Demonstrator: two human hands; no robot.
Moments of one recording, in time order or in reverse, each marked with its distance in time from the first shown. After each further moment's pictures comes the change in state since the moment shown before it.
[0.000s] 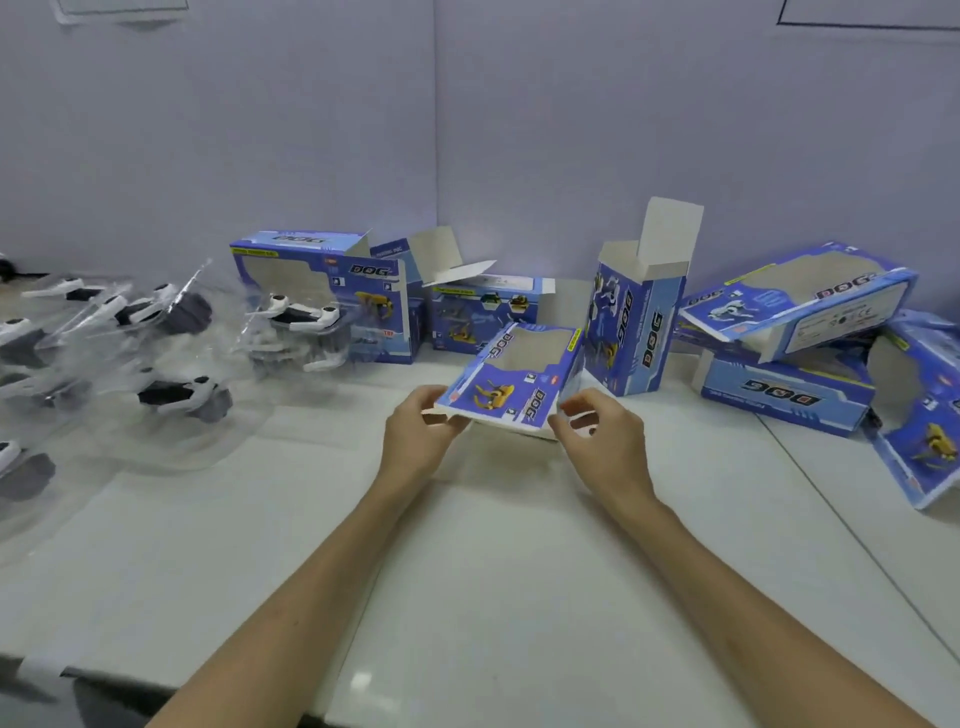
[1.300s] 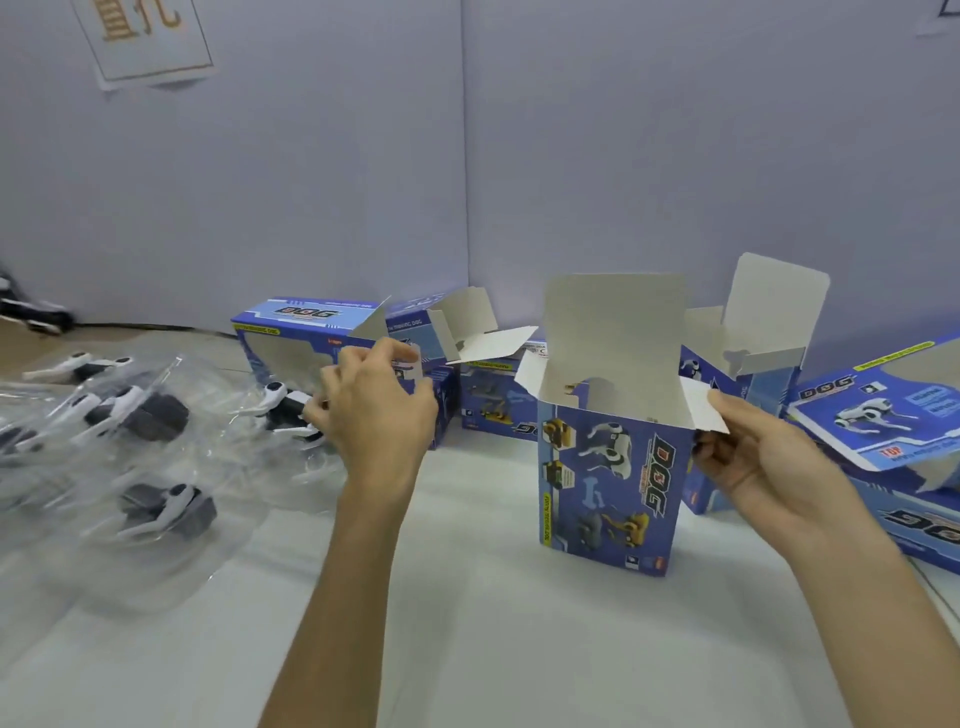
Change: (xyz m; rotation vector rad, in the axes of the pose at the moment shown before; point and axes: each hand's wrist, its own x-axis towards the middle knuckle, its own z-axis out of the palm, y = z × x) left_hand 0.111 0.091 -0.029 0.655 0.520 0.018; right_hand 0.134 -0.025 -0.057 1.075 -0.138 0.618
